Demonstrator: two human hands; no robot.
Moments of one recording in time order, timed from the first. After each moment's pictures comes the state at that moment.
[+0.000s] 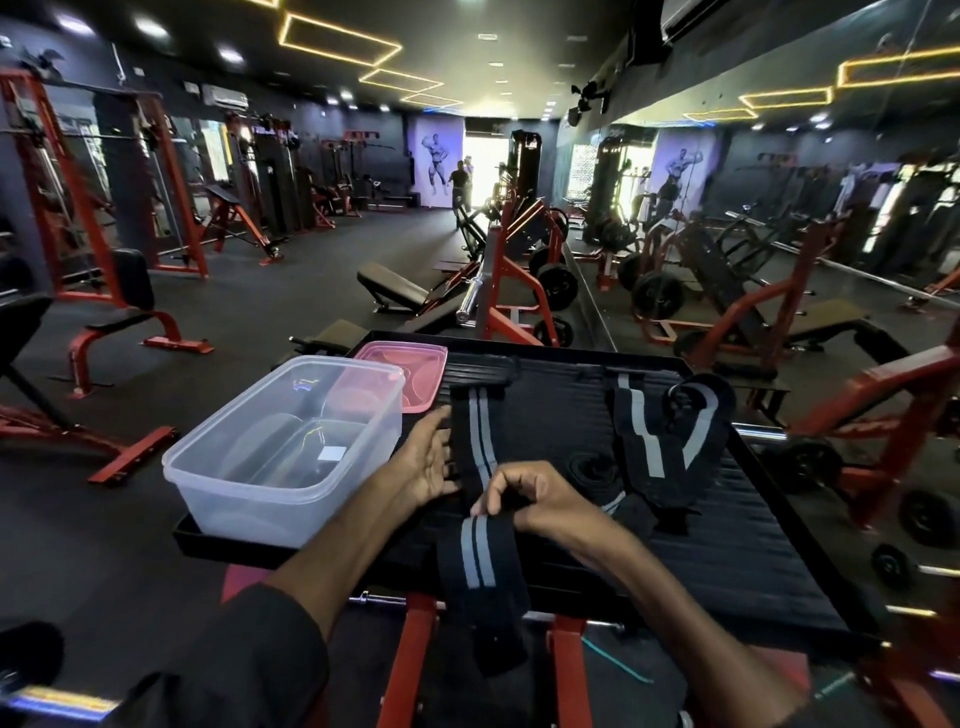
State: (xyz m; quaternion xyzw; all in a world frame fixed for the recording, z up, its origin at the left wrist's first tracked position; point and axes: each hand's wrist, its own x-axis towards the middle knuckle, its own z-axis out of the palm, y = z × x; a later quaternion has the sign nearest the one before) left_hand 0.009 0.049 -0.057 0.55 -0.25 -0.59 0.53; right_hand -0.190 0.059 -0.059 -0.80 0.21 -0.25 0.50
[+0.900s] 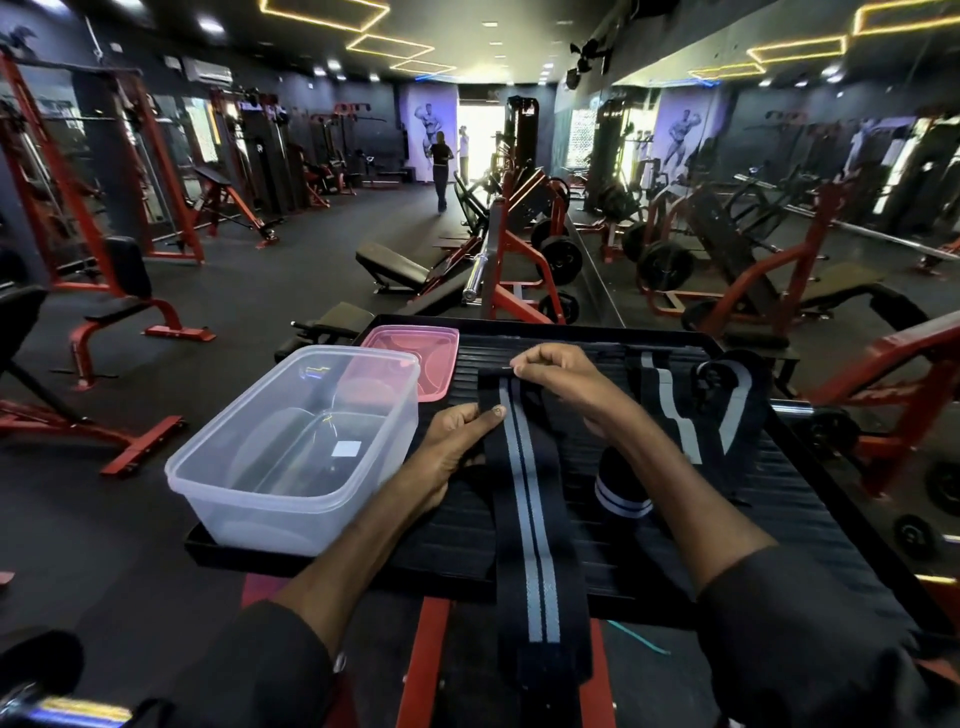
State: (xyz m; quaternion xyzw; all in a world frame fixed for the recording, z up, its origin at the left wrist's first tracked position) left_hand 0.017 0.045 -0.074 0.49 -0.46 -0.49 0.55; right_hand -0.146 -0.034 0.000 -0.74 0.39 -0.34 0.42
